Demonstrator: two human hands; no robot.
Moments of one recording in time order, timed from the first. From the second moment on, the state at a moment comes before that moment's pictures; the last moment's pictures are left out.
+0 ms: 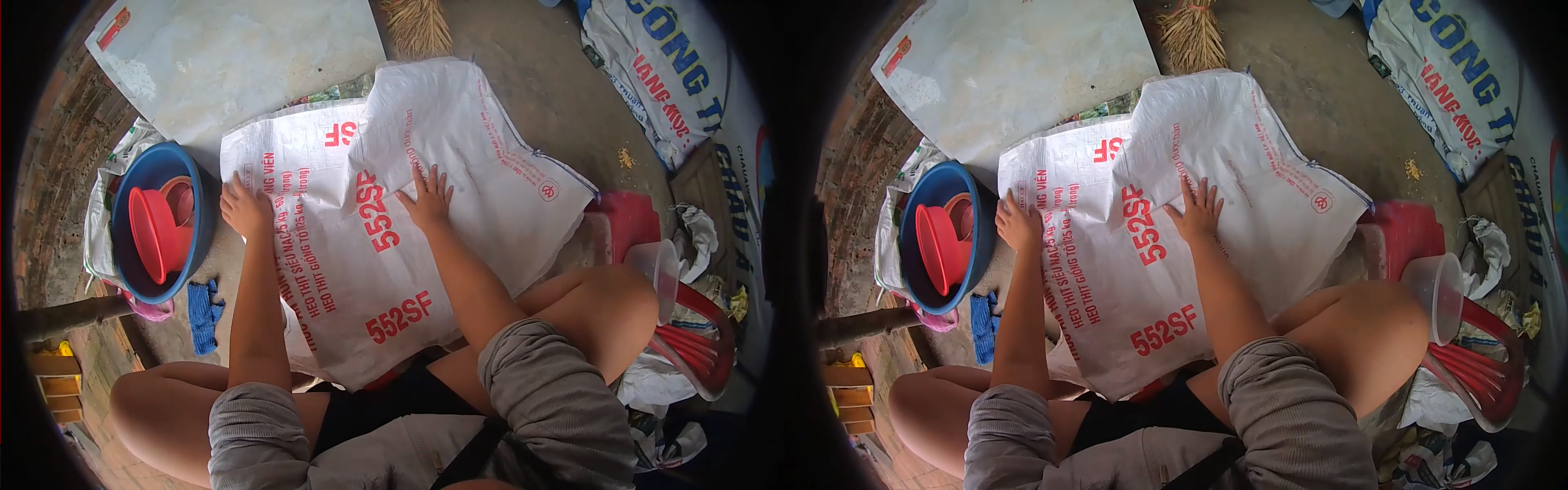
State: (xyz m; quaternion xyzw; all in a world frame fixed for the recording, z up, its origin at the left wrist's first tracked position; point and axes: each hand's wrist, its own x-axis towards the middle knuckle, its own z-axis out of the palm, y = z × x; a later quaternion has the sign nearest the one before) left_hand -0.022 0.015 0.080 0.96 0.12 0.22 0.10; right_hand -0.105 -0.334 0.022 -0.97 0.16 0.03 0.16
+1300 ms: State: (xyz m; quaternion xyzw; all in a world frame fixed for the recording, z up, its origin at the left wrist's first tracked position) left_hand -0.019 0.080 -0.035 0.91 0.33 -0.13 0.21; right_hand -0.078 -0.382 -0.008 -0.93 0.36 0.09 0.04
